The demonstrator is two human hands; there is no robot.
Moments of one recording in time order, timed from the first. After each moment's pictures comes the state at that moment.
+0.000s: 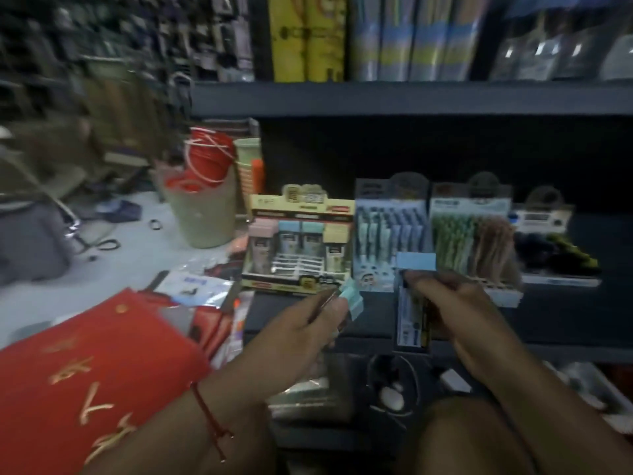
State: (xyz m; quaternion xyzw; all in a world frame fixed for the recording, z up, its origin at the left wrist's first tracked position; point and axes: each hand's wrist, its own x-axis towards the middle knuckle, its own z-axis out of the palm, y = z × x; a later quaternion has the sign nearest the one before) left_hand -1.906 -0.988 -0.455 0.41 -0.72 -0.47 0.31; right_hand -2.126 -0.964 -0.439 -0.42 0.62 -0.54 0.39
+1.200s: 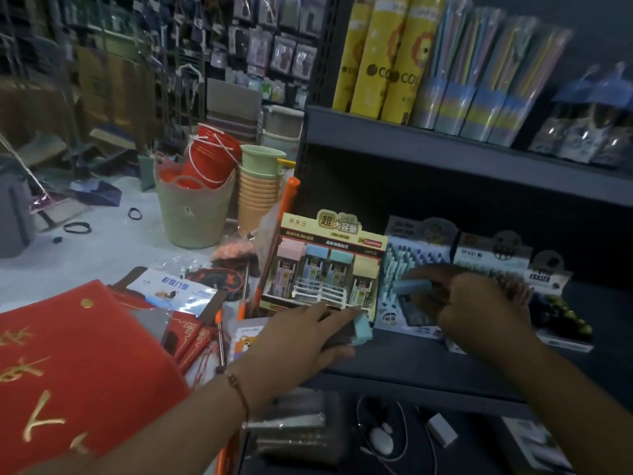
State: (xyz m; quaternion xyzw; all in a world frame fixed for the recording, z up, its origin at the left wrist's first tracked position) left_hand -1.857 -1.088 -0.498 0.35 -0.92 0.01 0.20; right_hand -2.069 -1.009 -0.371 -0.70 0.69 -0.18 0.04
